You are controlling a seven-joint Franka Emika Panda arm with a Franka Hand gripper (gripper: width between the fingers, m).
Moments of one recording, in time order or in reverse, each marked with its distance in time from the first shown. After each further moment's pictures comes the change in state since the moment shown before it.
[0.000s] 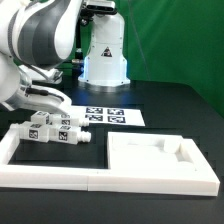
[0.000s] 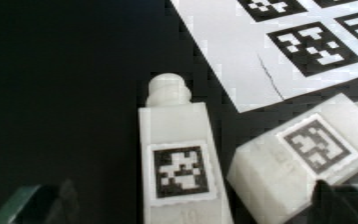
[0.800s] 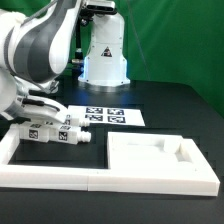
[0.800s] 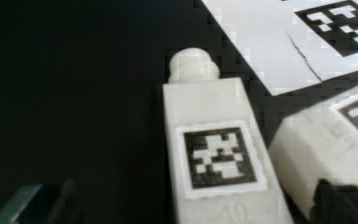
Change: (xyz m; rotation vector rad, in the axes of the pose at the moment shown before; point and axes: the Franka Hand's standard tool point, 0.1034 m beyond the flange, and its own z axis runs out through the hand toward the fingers) arm 0.015 0.011 0.019 -0.001 -0.019 0.008
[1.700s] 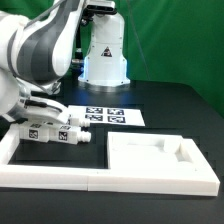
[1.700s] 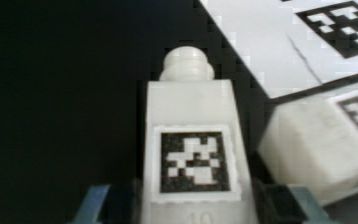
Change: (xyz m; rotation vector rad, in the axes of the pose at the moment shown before) arm -0.007 -0.011 -0.009 -0.011 0.000 -0.016
